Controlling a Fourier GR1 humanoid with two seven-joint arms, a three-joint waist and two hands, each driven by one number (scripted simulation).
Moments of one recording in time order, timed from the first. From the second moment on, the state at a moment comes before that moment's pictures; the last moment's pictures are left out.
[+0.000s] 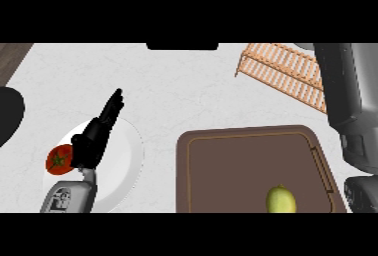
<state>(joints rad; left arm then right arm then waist) -0.17 0.07 -0.02 -1.46 -0.15 -0.03 0.02 -1.19 -0.24 -0.32 -0.89 1.62 -0.59 0.91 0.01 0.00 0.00</state>
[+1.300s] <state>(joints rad) -0.17 0.06 -0.03 -1.45 -0.17 -0.01 0.03 -1.05 -0.19 -0.39 -1.18 1.64 -0.55 1.01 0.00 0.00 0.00</state>
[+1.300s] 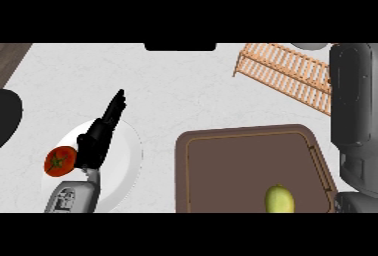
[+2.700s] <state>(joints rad) -0.13 0.08 0.02 -1.47 -0.15 -0.01 0.04 -0.90 -0.06 -0.56 -2.31 1.63 0.17 1.03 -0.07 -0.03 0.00</state>
